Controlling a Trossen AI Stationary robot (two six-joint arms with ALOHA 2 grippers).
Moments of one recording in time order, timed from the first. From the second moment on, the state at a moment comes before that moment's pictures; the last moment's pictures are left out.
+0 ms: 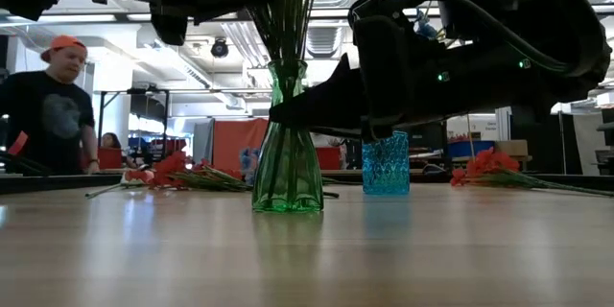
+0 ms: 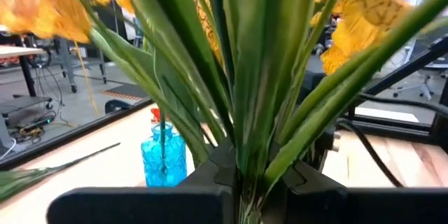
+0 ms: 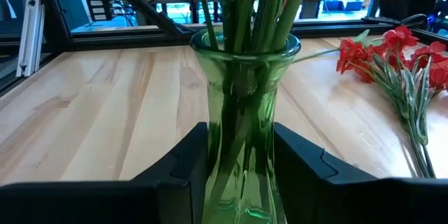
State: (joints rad) left arm -0.57 1.73 0.66 1.11 -0.99 -0.02; right arm 0.32 2.12 0.78 1.17 0.42 0.09
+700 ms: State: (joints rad) left arm -0.54 1.75 0.66 1.02 -0.93 -0.11; right arm 0.32 2.12 0.78 1.16 0.41 0.09
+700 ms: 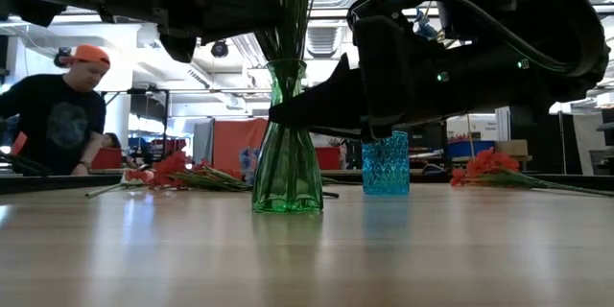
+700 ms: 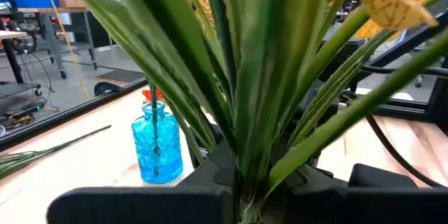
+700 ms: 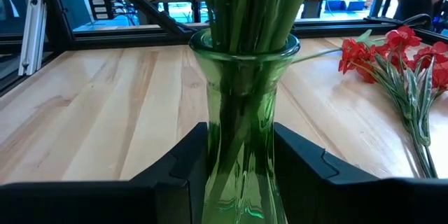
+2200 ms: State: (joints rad) left arm -0.64 1.62 0.66 0.58 -1.04 -0.34; right arm 0.35 2.11 0.77 1.15 0.41 0.09
